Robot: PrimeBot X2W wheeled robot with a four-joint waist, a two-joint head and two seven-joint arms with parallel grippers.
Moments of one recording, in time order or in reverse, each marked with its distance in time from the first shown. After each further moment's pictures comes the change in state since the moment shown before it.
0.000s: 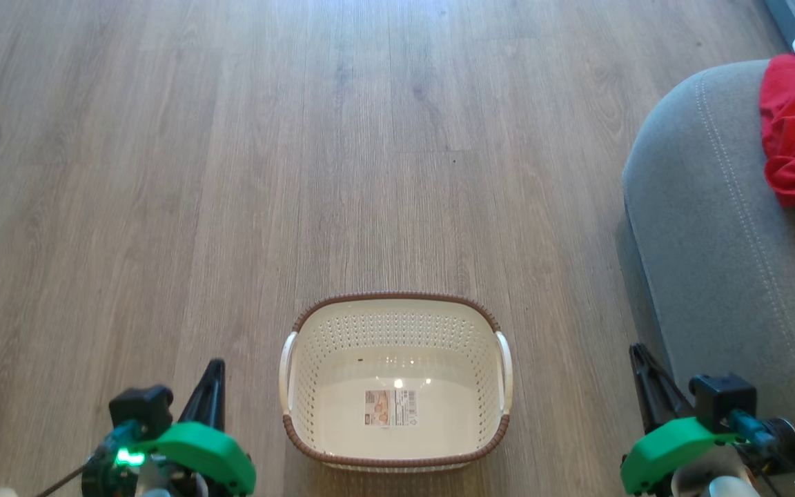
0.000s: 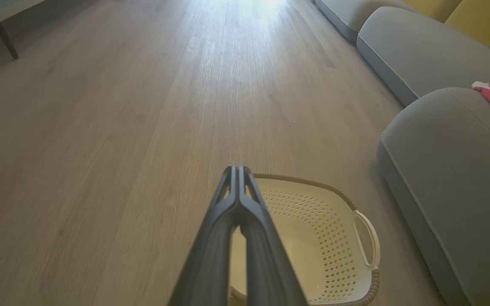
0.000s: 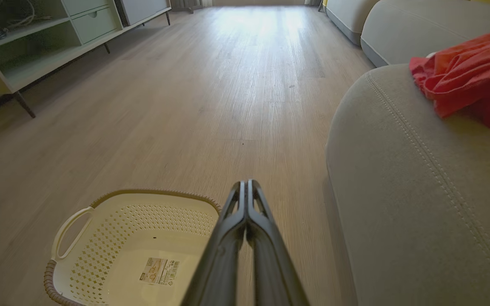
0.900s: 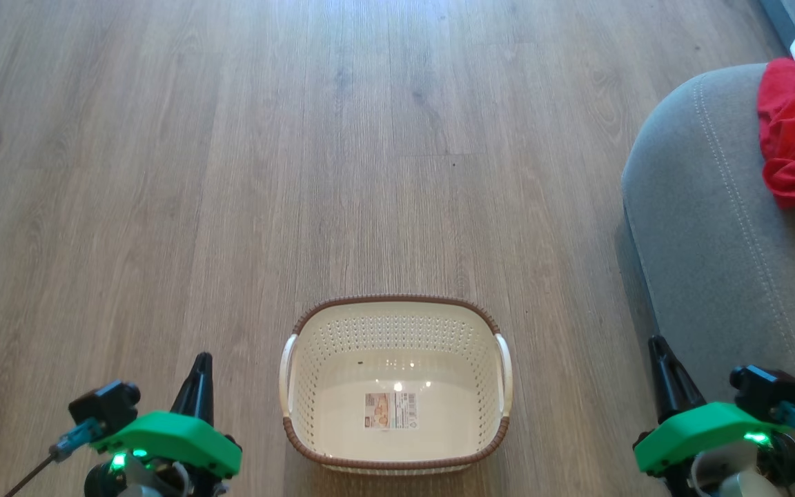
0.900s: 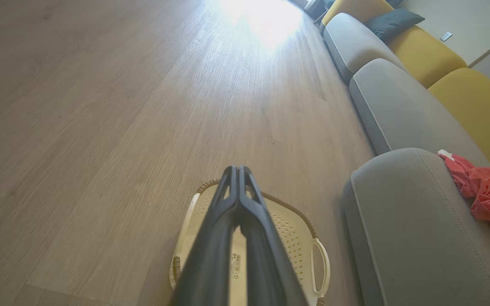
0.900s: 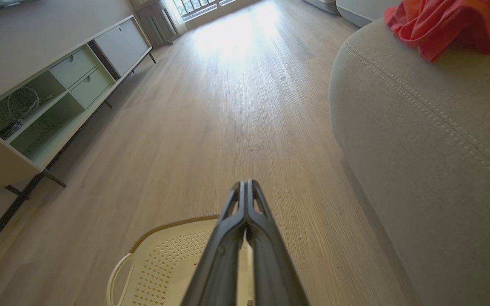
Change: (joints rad) left arm 0.001 0.000 0.024 -0.039 -0.274 -0.006 0.067; right arm -0.006 0.000 -0.018 -0.022 0.322 0.000 0.068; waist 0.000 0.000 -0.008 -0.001
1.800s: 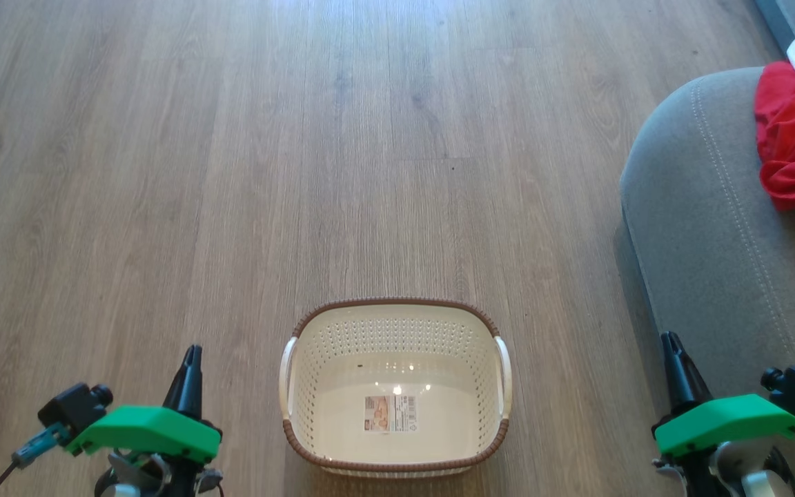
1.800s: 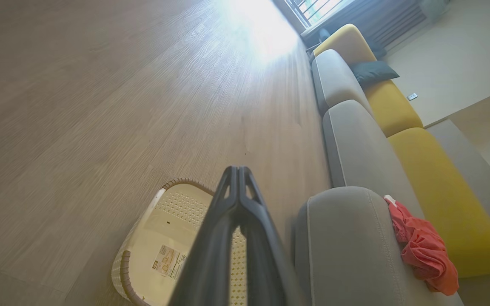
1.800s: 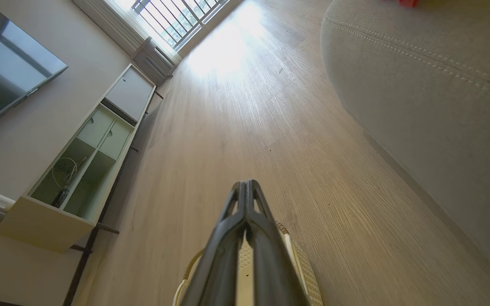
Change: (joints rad) left arm 0.000 0.000 0.034 -0.041 -0.283 -0.017 0.079; right arm -0.003 0.001 -0.025 -0.026 0.332 0.000 0.079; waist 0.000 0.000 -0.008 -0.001
